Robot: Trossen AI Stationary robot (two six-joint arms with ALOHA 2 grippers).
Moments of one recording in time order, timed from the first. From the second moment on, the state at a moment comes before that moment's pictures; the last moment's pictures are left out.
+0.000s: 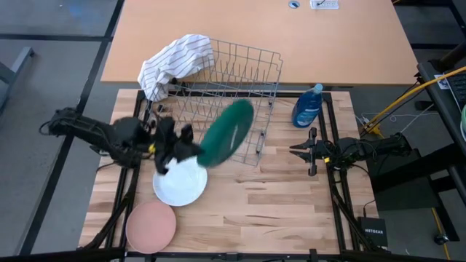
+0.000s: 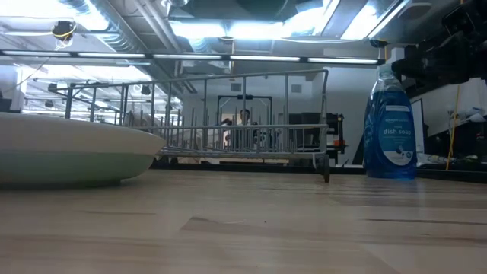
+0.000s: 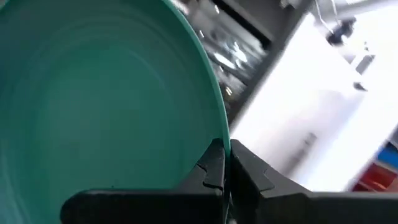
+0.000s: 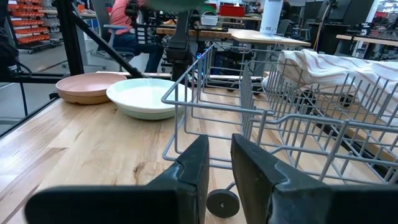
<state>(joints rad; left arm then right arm) -0.25 1.07 1.00 0.33 -0.12 -0.54 0.23 0.00 0.09 -0.14 0.30 -0.06</state>
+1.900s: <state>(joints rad) 0.70 1.98 1.49 0.84 0.45 -1.01 0.23 0.00 0.09 -0.14 0.30 -0.06</state>
